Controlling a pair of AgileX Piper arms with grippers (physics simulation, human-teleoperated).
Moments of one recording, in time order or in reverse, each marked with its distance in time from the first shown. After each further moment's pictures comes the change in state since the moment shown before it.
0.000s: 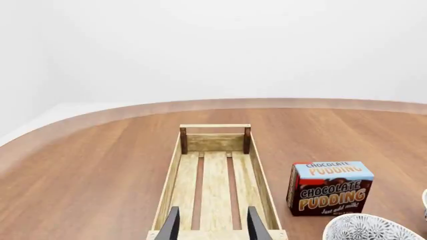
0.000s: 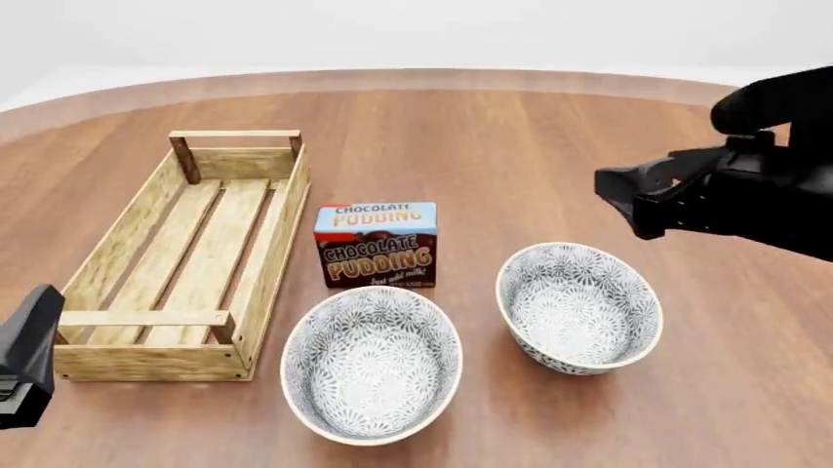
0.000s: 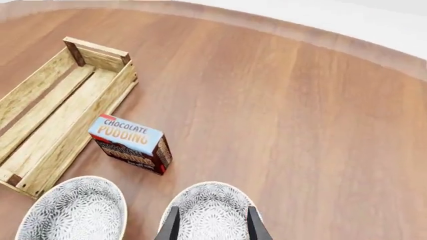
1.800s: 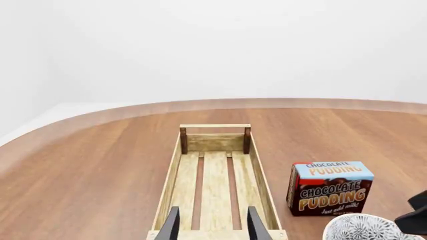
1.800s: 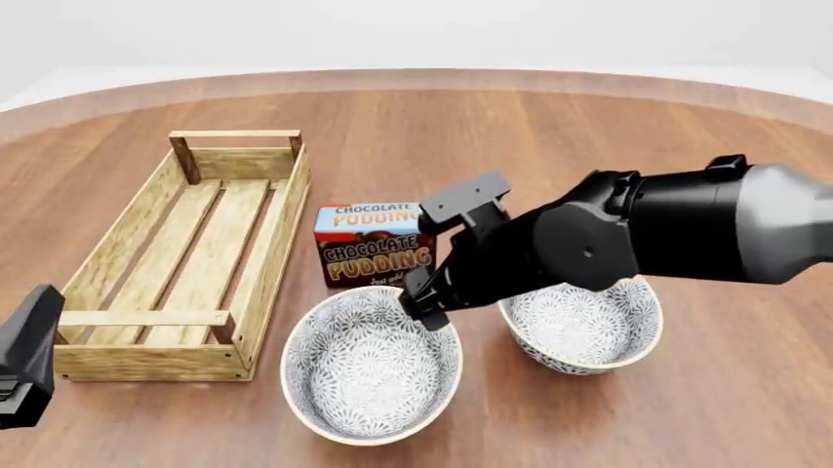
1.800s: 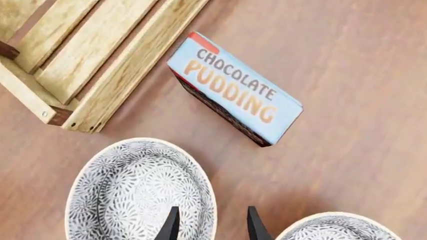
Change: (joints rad) left arm 0.000 0.000 0.000 0.000 0.000; right arm 0.398 0.672 -0.272 0.083 0.114
